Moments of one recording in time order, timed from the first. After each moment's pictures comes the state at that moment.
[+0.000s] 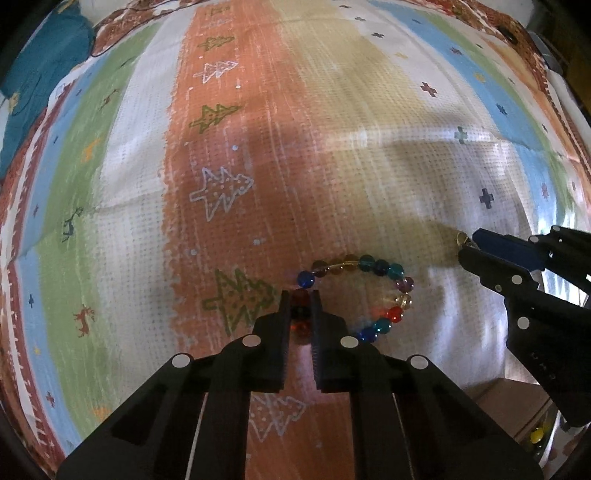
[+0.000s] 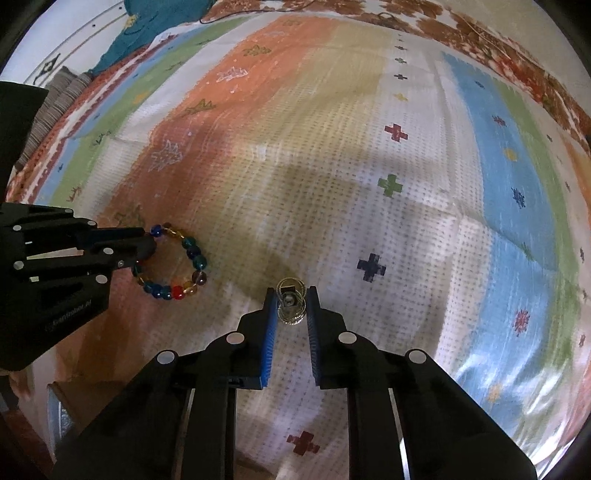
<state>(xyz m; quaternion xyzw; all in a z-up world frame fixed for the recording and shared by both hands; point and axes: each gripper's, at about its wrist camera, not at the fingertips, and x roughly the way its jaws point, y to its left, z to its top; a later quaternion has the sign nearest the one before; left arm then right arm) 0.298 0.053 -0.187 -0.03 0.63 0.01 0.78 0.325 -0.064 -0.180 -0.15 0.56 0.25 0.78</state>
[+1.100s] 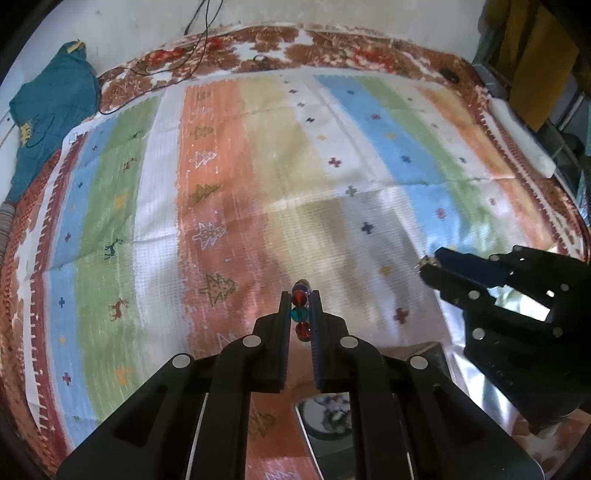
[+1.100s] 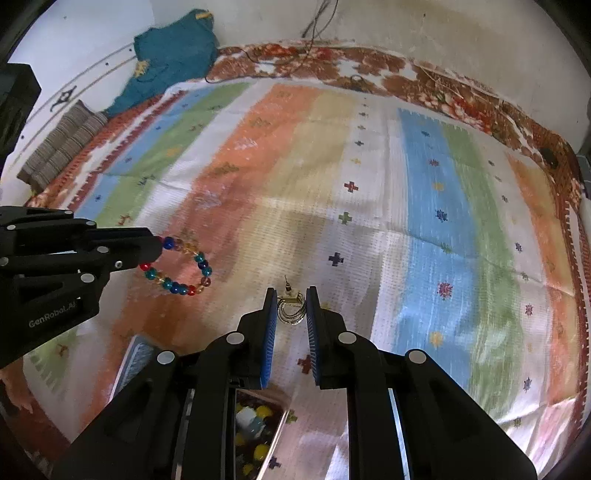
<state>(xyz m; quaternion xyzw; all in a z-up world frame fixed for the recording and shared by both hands) 0.234 0.020 -0.072 -0.04 0.53 -0.05 0.85 0.256 -0.099 -0.080 -0.13 0.48 0.23 0.84</state>
